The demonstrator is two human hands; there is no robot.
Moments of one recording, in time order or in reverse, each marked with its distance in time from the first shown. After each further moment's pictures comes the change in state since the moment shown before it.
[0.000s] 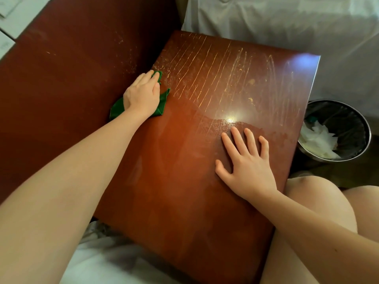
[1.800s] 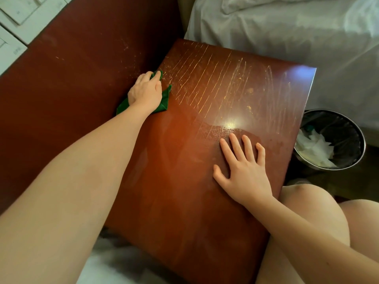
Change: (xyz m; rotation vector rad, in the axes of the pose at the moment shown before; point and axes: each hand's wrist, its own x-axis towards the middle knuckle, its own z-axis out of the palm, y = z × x) left_hand 0.021 0.007 -0.003 0.001 -0.034 -0.102; right_hand 0.001 0.000 0.000 -0.004 -0.004 -0.002
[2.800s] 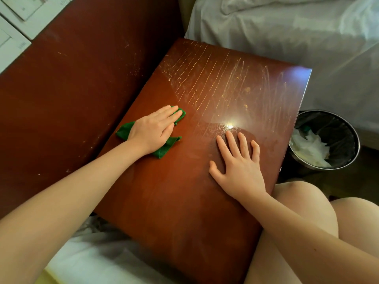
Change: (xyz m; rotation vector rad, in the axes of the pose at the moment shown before) left_hand -0.101 -0.010 0.009 -0.013 -0.029 0.550; right_hand 0.000 0.001 -0.003 0.021 -0.061 0.003
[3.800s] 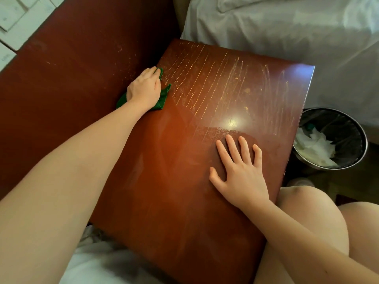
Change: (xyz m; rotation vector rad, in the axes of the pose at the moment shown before) left_hand 0.105 -0.050 -0.012 0.008 0.051 -0.396; right_hand 0.000 -0.001 0.002 -0.014 0.070 0.002
